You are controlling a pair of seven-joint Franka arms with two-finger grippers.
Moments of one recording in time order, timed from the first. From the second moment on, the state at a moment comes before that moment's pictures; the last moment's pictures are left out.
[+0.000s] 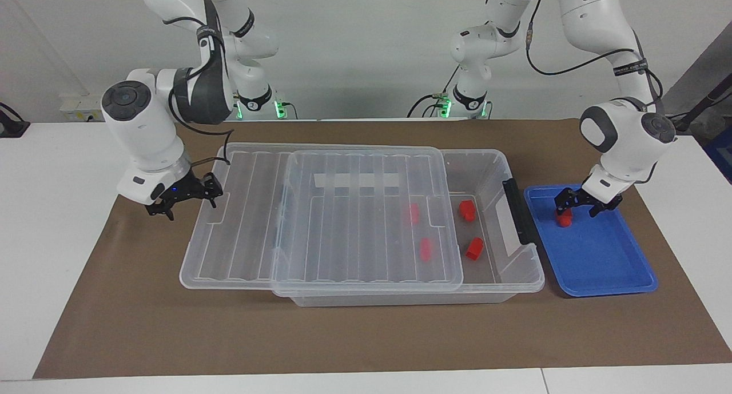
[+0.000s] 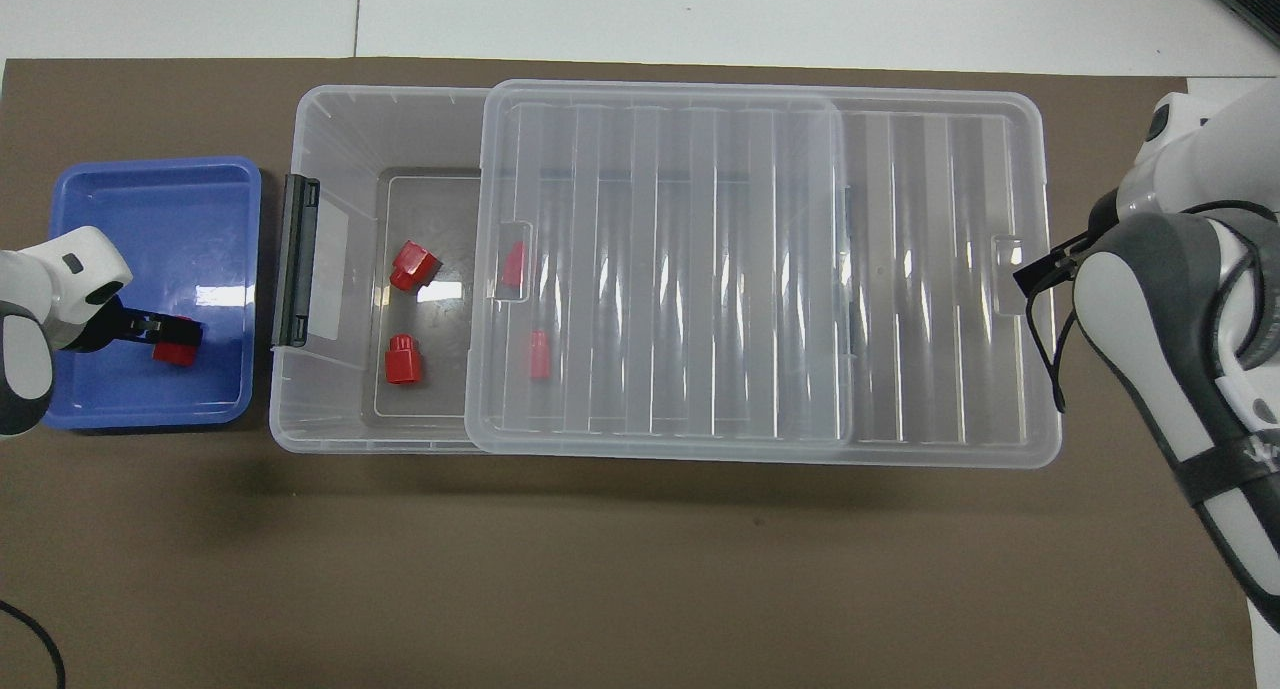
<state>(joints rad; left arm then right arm) 0.23 0.25 -0.03 -2.06 0.00 2.31 0.38 -0.04 0.21 0.00 -1.71 -0.10 1.90 -0.45</state>
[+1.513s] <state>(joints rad) 0.13 0.20 -0.07 -1.53 -0.05 1.58 0.00 -0.03 0.03 0.01 -1.73 -0.11 1.76 -0.13</state>
